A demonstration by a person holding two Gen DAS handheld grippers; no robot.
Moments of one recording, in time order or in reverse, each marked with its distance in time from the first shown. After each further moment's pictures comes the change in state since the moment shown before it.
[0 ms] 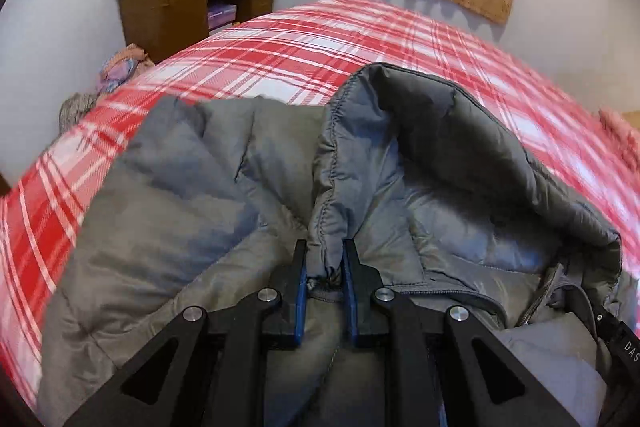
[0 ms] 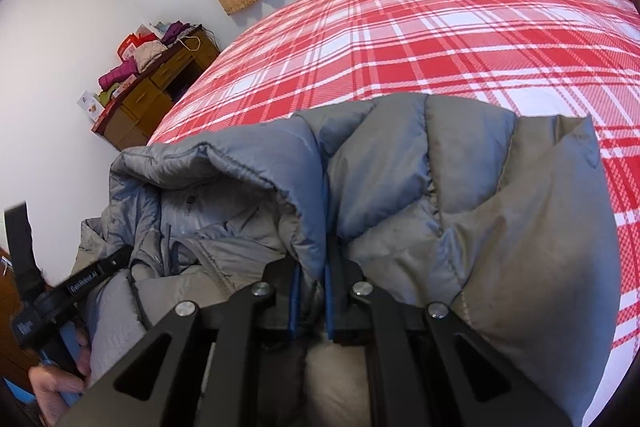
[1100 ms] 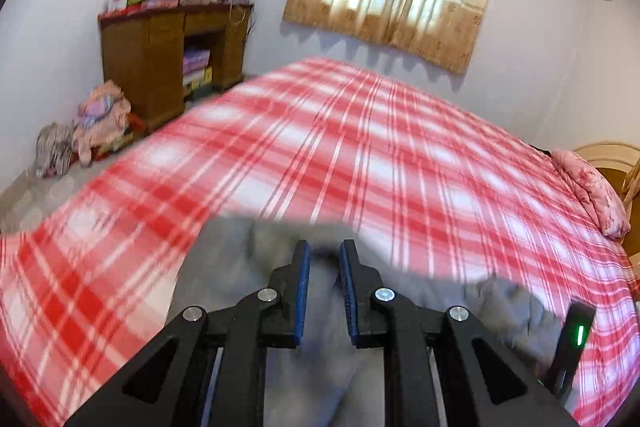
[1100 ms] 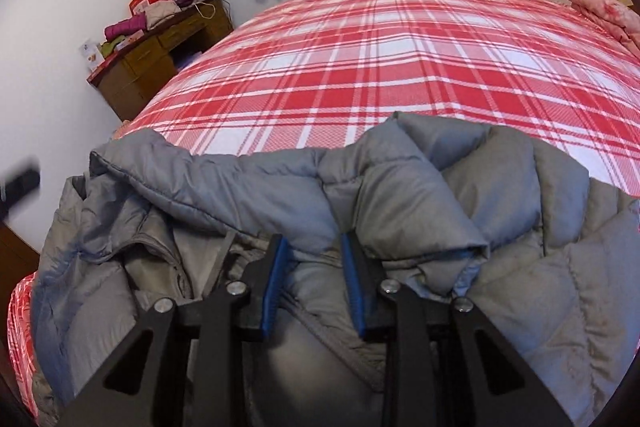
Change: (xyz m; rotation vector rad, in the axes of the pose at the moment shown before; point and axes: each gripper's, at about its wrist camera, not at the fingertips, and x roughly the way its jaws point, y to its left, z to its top) left arm -0.082 -0.006 0.070 0.040 -0.162 -0.154; right arm 0.030 0.065 -0.002 -0.207 0.021 -0.110
